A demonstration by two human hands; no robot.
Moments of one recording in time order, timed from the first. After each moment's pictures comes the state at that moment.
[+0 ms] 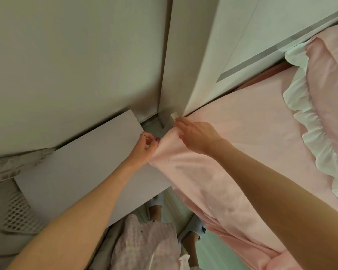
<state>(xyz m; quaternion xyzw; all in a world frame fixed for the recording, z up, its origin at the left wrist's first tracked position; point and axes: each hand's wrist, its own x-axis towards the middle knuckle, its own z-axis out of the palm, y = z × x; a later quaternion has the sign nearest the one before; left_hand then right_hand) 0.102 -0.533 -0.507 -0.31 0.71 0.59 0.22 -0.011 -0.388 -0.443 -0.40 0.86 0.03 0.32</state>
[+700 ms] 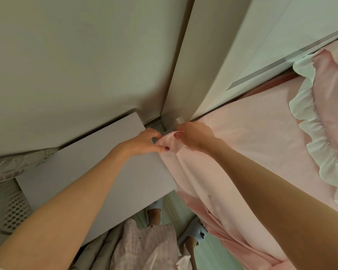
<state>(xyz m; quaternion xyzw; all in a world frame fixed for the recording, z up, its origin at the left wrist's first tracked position) 0.066 -0.572 -0.497 -0.17 0.76 0.49 0.39 -0.018 -0.421 -0.440 -0.26 0.88 0.00 0.39</state>
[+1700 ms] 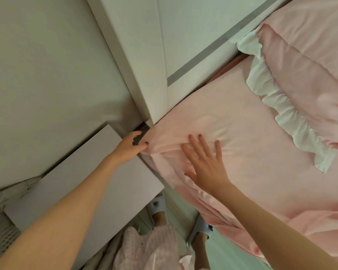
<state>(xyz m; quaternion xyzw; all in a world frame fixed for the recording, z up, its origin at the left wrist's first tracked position) 0.052 -0.533 -0.514 -0.26 0.76 0.49 0.34 0.066 -0.280 -0.454 -0.26 0.94 0.05 0.20</state>
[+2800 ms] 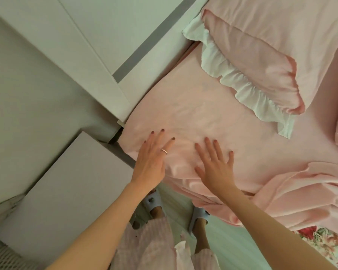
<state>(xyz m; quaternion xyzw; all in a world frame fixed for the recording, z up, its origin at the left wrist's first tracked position) 0.102 -0.386 -0.461 0.12 0.95 0.23 0.15 0.117 -0.184 -0.449 -0.06 0.98 0.03 0.20</state>
